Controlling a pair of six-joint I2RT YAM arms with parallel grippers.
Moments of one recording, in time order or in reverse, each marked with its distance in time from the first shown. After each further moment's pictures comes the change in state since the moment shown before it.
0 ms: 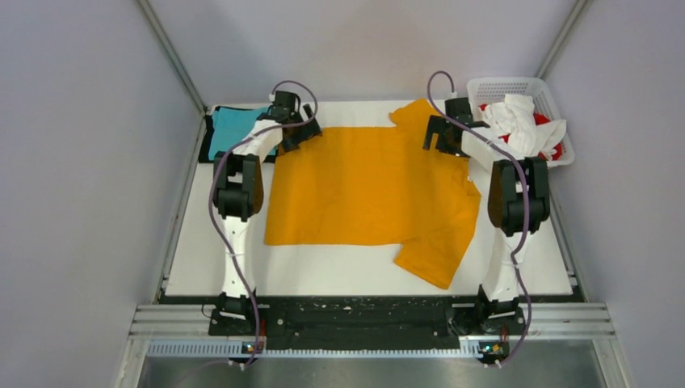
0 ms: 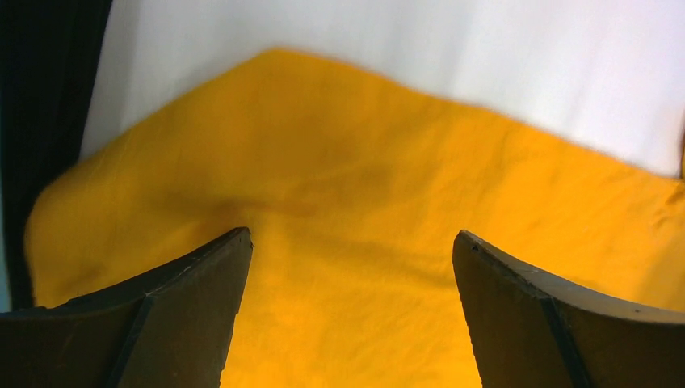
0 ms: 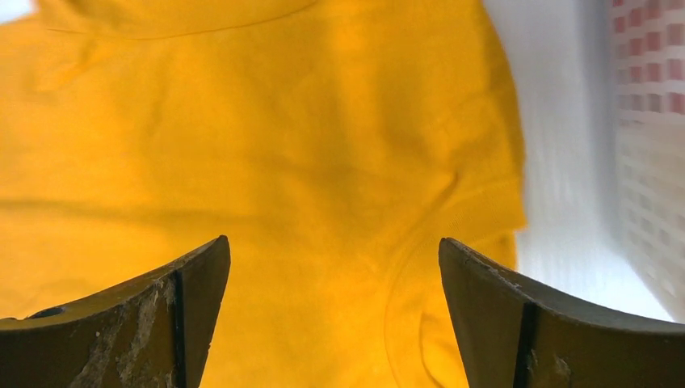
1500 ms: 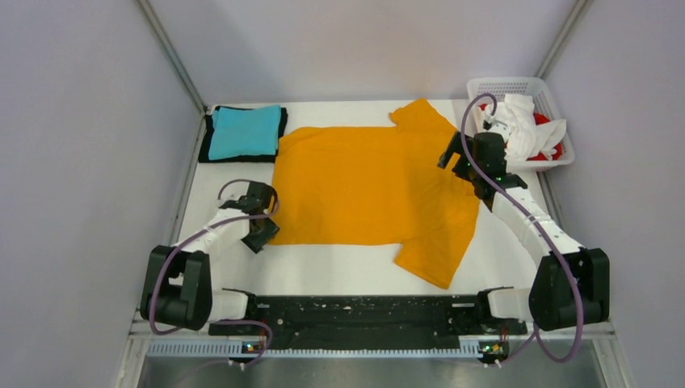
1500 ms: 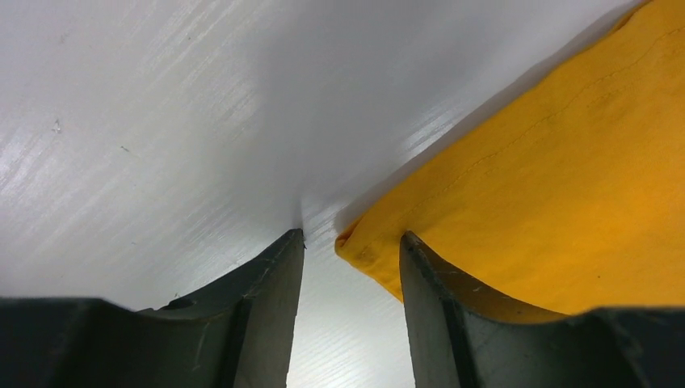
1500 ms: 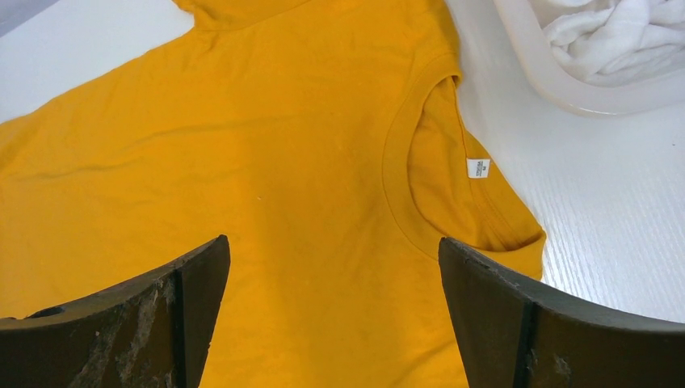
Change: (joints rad) left arm -0.024 -1.067 -1.353 -0.192 -0.377 -0.448; right arm 0.016 -0.783 -0.677 0.235 0.004 0.170
